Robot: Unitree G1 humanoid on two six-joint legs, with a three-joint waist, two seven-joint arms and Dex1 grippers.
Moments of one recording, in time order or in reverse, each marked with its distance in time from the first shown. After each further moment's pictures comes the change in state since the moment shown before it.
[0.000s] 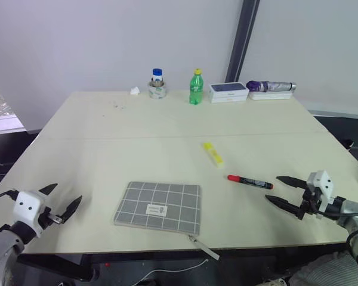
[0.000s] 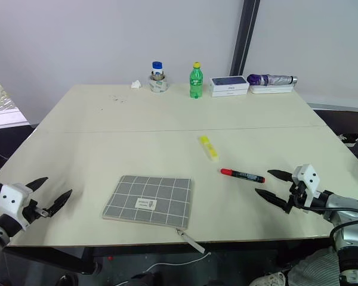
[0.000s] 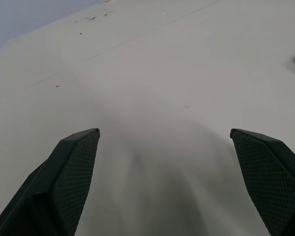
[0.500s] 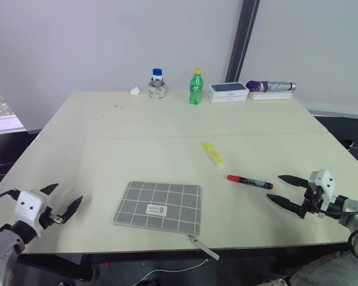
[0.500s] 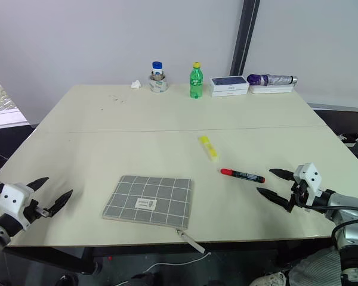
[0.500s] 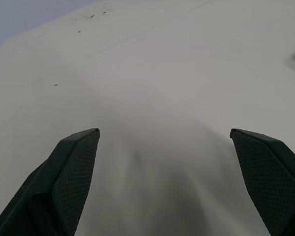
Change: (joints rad) left arm -0.005 0.000 -0.002 -0.003 0.012 -0.005 0.002; right arm -0.013 -0.013 -0.001 0.019 0.000 0.000 -0.003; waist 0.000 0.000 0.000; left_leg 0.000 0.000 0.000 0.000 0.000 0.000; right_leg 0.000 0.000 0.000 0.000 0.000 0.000
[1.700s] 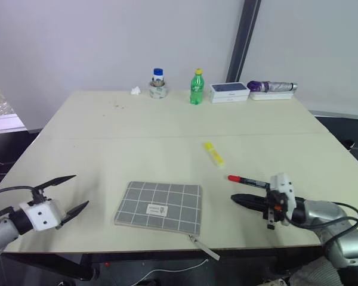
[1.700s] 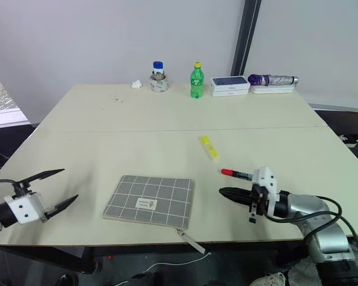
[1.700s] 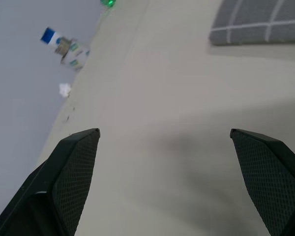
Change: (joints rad) left arm -0.144 0.231 -0.144 0.322 0.372 -0.793 -0.023; right arm 0.164 0.112 0.205 -0.648 0.080 0.352 -0.084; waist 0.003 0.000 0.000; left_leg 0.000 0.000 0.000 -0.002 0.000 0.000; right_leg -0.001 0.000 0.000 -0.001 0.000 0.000
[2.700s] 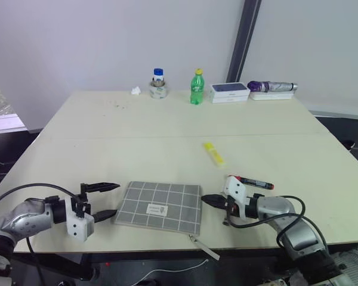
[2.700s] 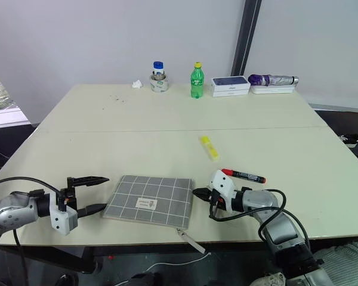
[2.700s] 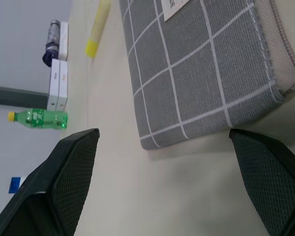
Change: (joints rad) left arm -0.393 0.044 -0.394 0.327 0.510 -0.477 0.383; right arm -0.181 0.138 0.253 0.095 -0.301 -0.011 -0.227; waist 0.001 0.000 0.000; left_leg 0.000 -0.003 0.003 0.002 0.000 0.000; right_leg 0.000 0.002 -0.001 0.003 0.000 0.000
